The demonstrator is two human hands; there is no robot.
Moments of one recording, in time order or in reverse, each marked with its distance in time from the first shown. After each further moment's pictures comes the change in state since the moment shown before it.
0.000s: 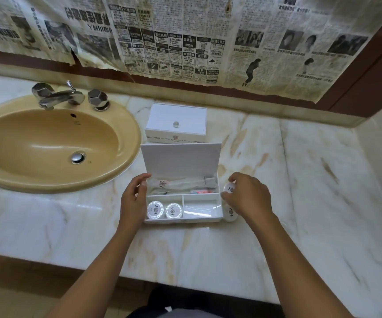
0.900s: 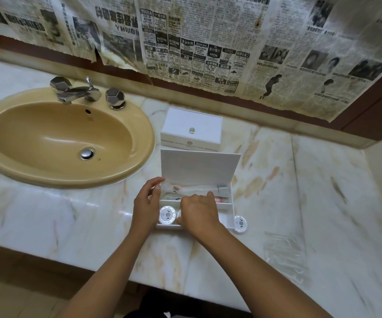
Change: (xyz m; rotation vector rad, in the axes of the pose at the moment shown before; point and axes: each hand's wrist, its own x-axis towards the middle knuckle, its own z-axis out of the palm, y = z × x) left_hand 0.001 -0.001 -0.002 -0.058 0.002 -0.028; right_hand -0.014 -0.110 0.059 -0.360 -0.205 -0.403
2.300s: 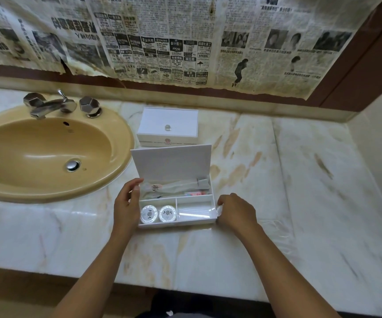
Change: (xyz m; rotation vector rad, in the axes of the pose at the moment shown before) left_hand -0.002 0.001 0.004 0.098 0.018 0.038; right_hand -0.034 0.122 0.042 0.341 -0.066 0.373
